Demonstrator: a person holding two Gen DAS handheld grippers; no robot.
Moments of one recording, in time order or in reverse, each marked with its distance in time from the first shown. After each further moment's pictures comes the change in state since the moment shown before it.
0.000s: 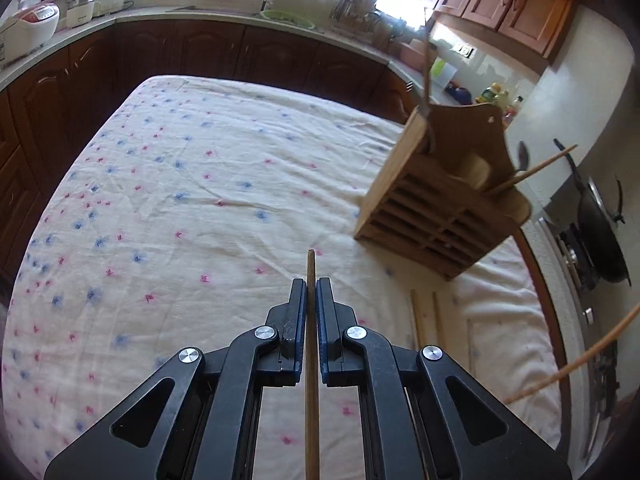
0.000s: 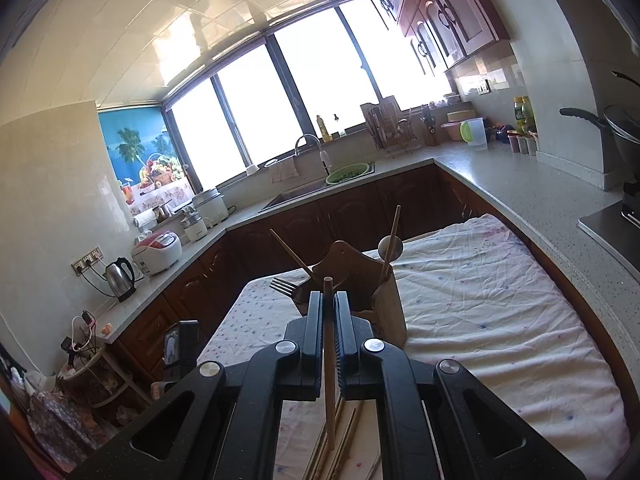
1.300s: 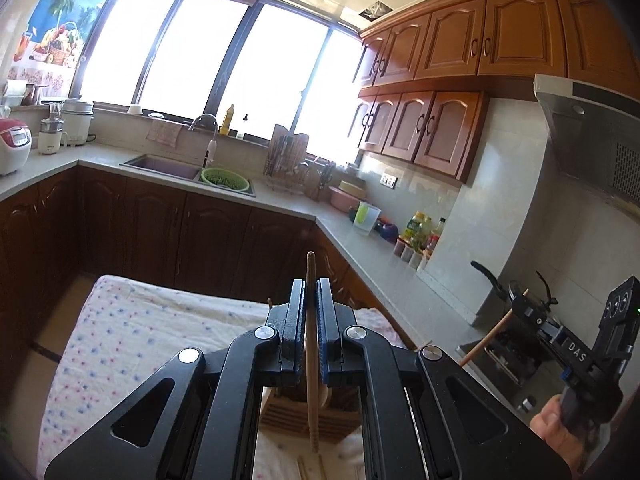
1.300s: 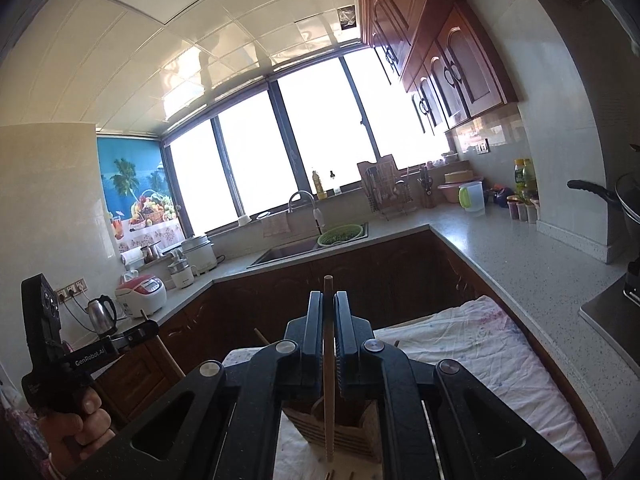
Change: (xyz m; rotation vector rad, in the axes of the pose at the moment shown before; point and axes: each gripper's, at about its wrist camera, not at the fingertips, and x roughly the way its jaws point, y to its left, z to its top) left arm -0.129 -0.080 0.126 0.086 -0.518 -0.162; right arm 0.032 0.005 0.085 -0.058 -0.207 -0.045
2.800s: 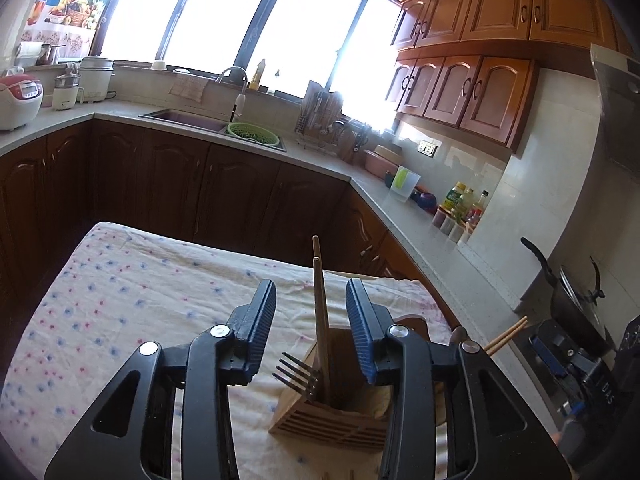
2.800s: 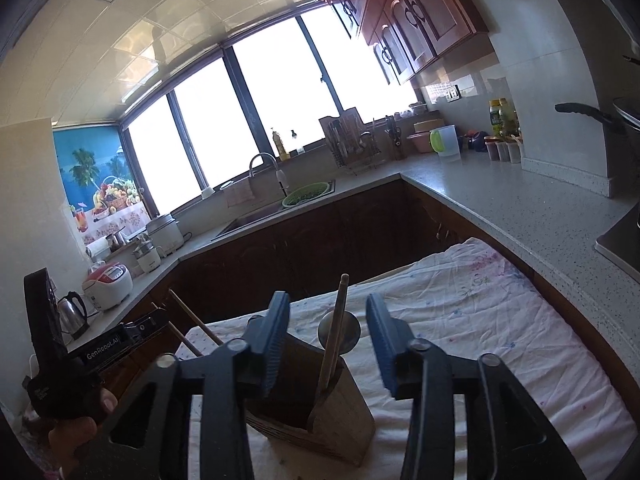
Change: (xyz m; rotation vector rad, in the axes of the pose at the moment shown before) left arm 0.095 0.032 -0.066 -0.063 0.126 0.105; right arm 0.079 -0.049 -0.065 0.106 0.125 -0.084
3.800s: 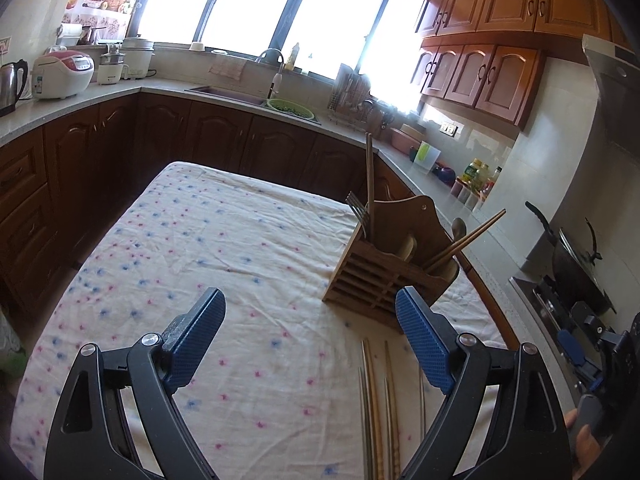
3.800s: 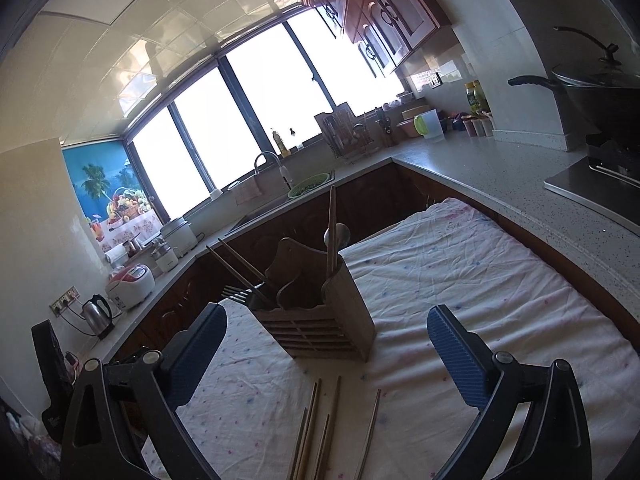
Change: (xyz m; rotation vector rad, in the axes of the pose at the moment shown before) left arm -0.129 0.034 -0.100 -0.032 0.078 0.100; right arm -0.119 -0.003 -0.065 0.078 0.028 0.012
